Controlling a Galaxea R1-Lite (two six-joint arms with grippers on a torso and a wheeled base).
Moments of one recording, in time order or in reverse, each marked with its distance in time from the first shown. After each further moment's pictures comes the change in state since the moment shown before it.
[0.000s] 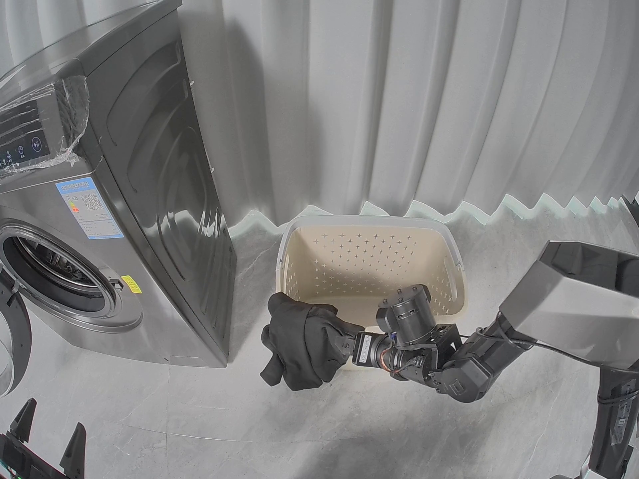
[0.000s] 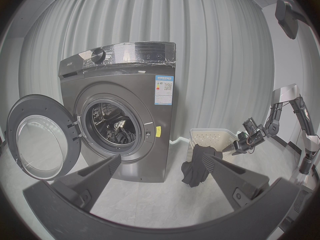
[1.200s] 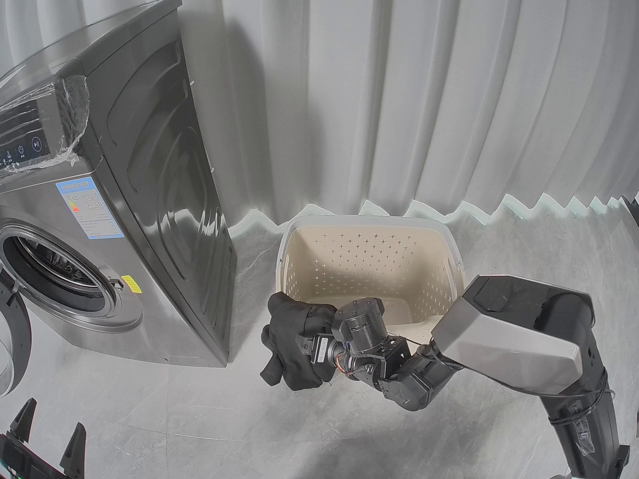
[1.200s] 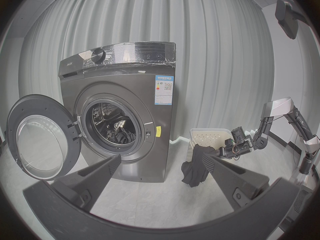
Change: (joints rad) left arm 0.000 0.000 0.000 0.000 0.000 0.000; right arm 0.050 0.257 -0.266 -0.118 0.008 -0.057
